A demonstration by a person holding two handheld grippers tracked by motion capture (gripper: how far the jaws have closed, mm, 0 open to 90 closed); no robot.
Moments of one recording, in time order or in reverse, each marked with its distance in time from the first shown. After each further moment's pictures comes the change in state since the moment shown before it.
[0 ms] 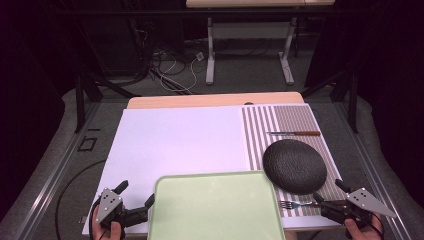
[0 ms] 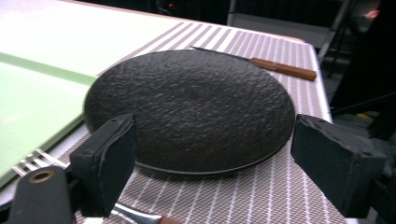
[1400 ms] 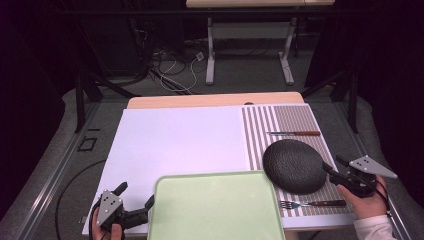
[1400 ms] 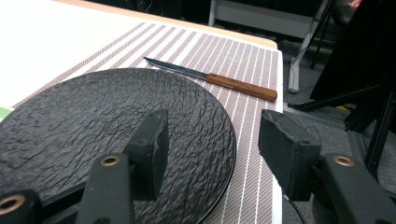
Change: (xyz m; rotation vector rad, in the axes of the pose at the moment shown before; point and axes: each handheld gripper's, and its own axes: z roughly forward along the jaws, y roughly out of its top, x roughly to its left) left arm -0.003 -0.001 -0.004 -0.003 0.025 0.008; right arm -0.051 0.046 0.044 0.086 -0.046 -0.005
